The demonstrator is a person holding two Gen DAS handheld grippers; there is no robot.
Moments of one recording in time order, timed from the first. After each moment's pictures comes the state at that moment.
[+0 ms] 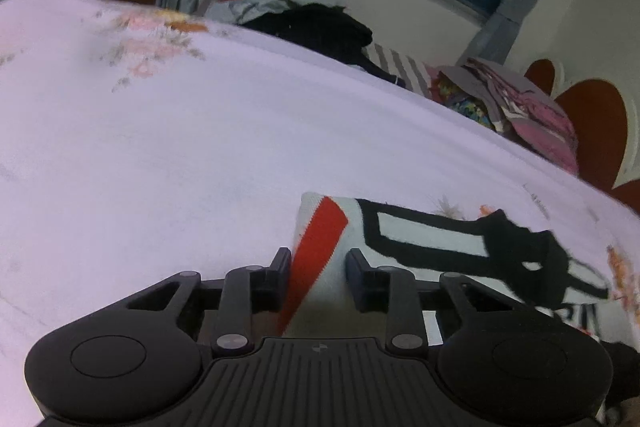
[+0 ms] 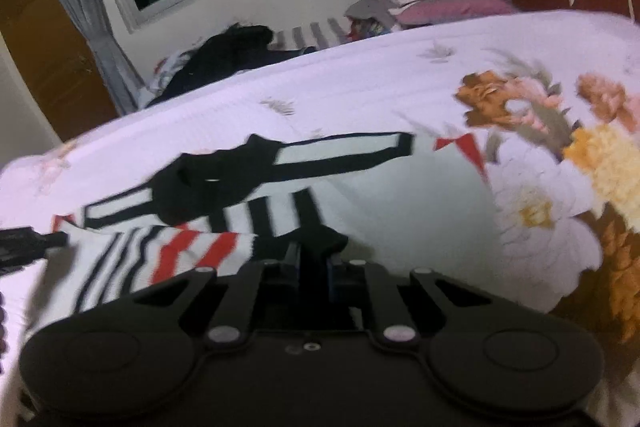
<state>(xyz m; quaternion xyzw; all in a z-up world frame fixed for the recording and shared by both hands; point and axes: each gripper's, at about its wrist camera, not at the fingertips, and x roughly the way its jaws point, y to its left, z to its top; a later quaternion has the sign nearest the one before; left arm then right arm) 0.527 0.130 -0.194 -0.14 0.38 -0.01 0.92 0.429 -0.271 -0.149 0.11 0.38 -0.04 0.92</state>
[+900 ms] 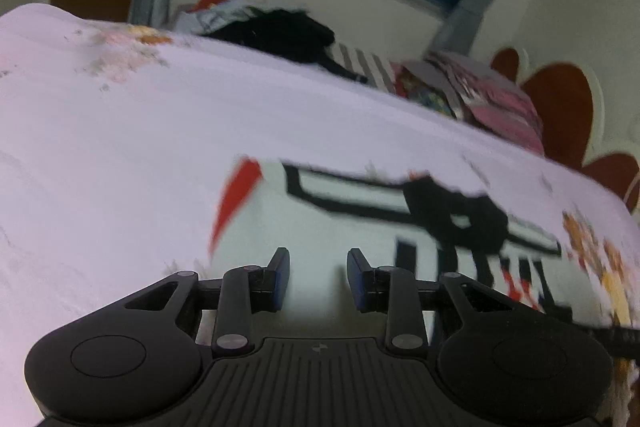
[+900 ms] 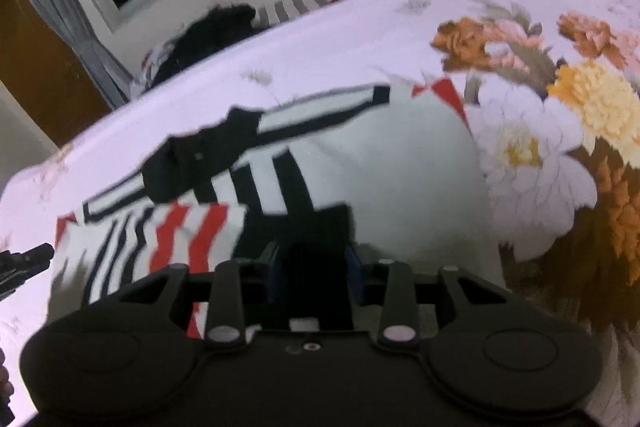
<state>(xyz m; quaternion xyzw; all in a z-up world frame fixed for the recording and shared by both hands) 0.464 0.096 -0.168 -0.13 0.38 -0.06 0.92 0.416 -0.279 -0.158 0.18 0.42 -0.02 0.89</state>
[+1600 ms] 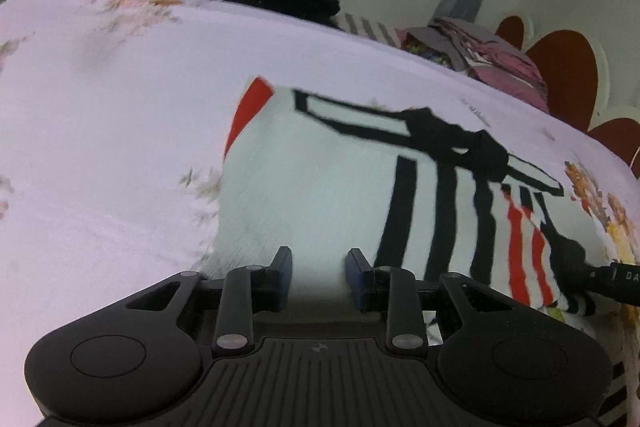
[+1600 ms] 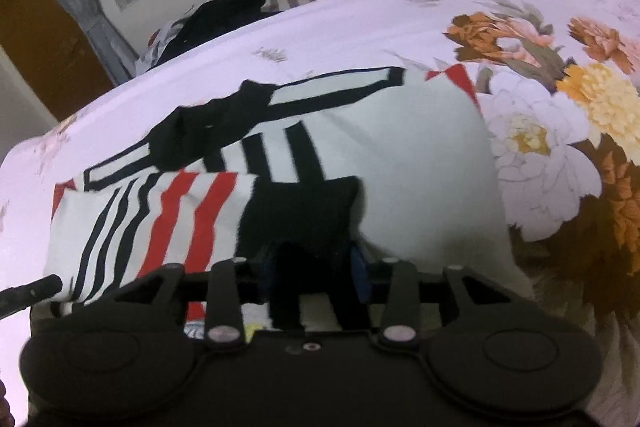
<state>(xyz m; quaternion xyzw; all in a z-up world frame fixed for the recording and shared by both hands) 0.413 0.091 -0.183 -0.12 0.41 -0.05 0.90 0.408 -0.262 -0.158 0.15 0.43 0.00 0.89</state>
